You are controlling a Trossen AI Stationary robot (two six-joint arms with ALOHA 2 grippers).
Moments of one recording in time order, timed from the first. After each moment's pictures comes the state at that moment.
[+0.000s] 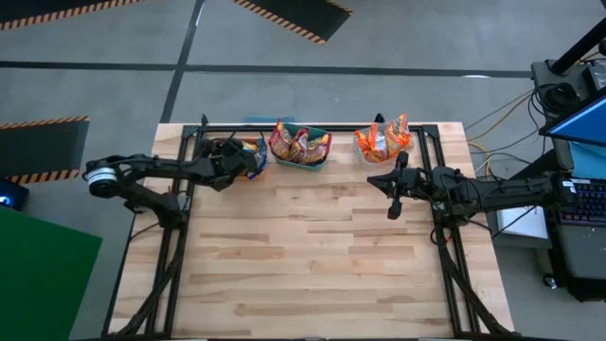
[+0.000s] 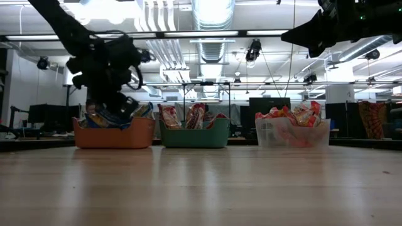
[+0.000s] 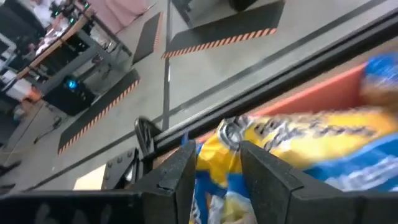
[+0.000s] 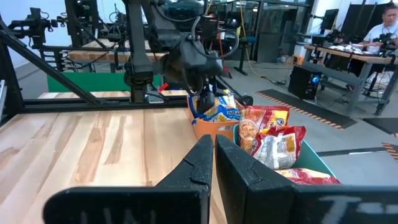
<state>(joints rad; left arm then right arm) 0.41 1.36 0.56 -0.15 -1.06 -0.34 -0.05 0.63 0.31 0.30 0.16 -0.06</state>
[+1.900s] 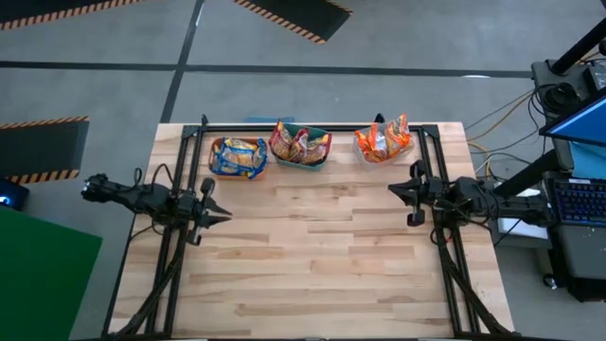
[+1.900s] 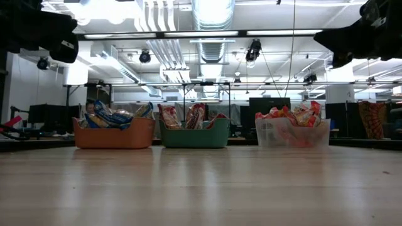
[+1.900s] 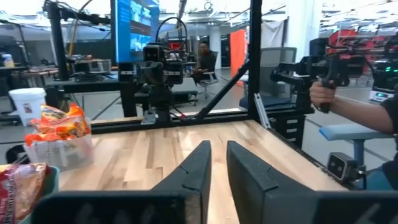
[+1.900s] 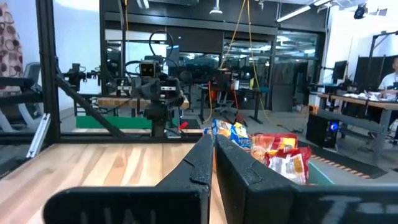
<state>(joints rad) -0.30 0.00 0.10 -0.03 -0.13 0.04 -0.05 0.04 0.03 0.19 0.07 -0.08</state>
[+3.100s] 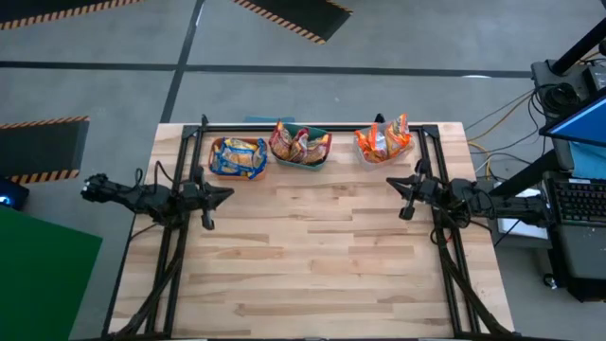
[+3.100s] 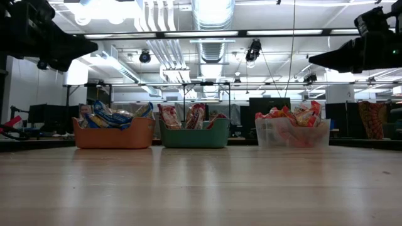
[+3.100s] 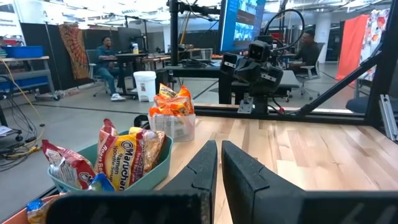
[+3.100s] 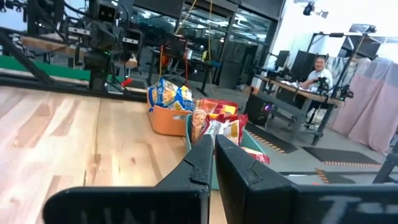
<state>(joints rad) -0.30 0.01 0.09 -0.03 -0.57 0.04 -0.05 0.02 0.02 0.05 0.29 -0.28</state>
